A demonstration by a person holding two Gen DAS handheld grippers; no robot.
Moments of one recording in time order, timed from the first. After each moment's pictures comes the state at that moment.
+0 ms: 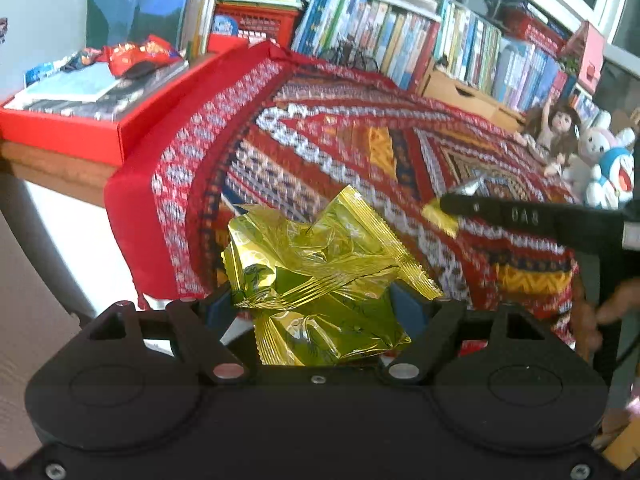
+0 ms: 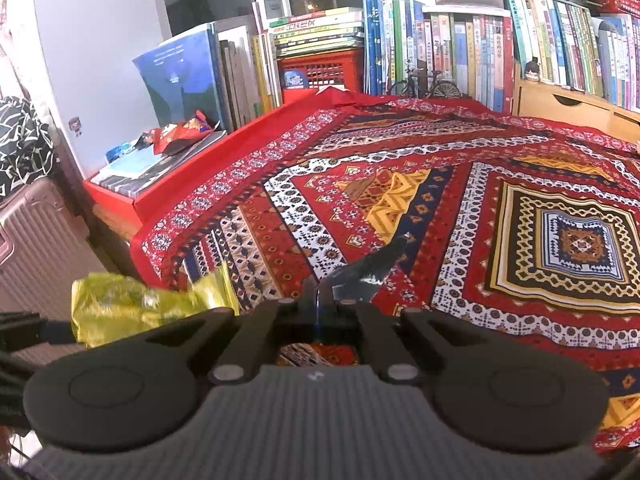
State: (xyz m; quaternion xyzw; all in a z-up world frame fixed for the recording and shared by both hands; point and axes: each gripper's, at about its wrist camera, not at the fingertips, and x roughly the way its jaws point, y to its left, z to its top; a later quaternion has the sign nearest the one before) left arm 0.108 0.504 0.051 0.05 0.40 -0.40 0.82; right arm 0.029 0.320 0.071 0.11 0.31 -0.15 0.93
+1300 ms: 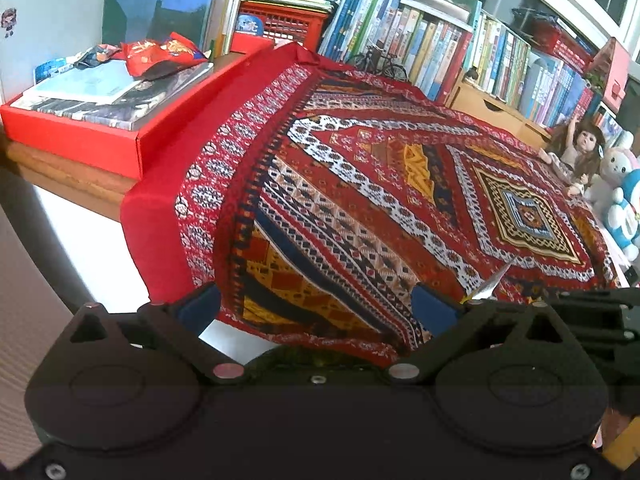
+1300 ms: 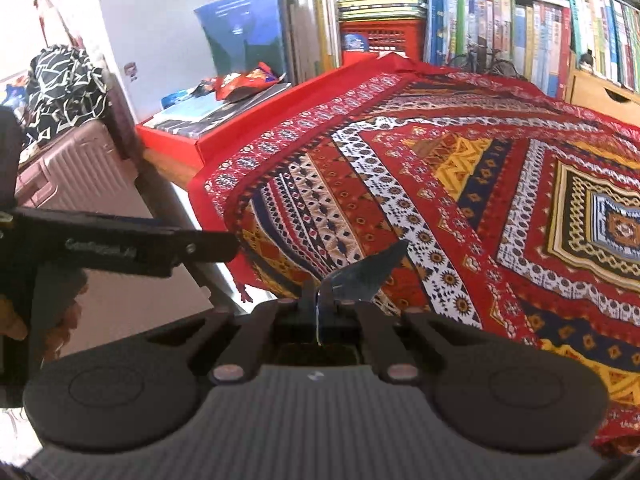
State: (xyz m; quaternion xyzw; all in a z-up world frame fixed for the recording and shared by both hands) left arm 0.157 0.491 0.050 0.04 0.40 -0.38 0.84; right arm 0.023 0.363 0.063 0.08 0.36 -0.08 0.93
